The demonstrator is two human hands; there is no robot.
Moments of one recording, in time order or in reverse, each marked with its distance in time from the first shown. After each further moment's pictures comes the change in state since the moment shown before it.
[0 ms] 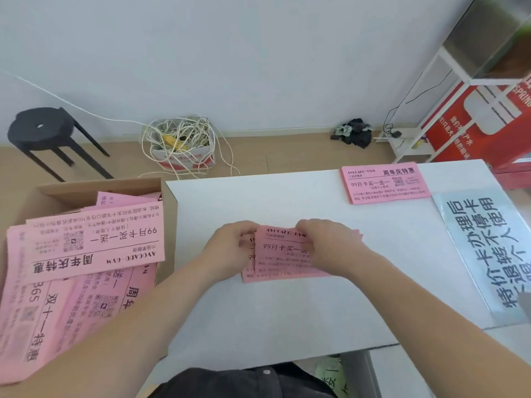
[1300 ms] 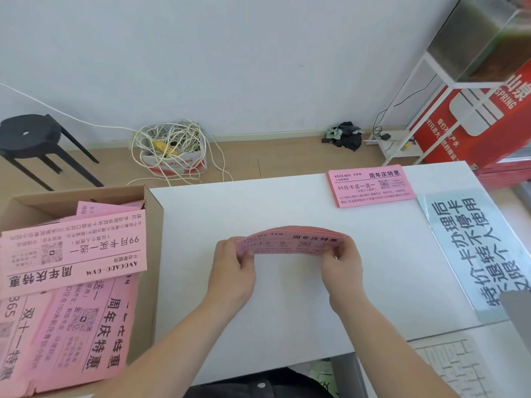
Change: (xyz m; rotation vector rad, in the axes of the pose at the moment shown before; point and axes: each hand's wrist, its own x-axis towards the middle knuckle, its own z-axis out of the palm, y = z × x) left_hand -0.007 -0.016 0.061 -0.108 0.367 0.020; right_hand -0.023 0.016 0.068 1.341 0.666 0.549
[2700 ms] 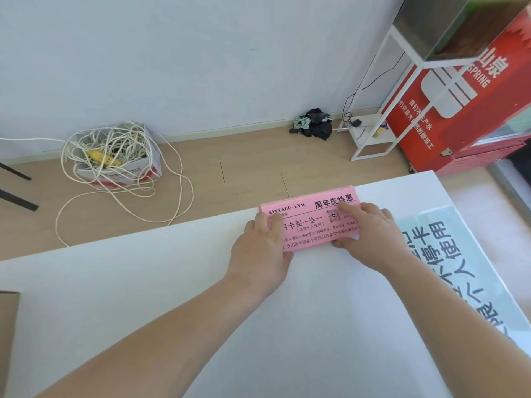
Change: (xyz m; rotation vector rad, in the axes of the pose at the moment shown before) left_hand 0.140 0.139 0.191 0.785 -0.310 0.373; right_hand 0.258 -0.051 -0.143 -1.075 -0.204 -0.230
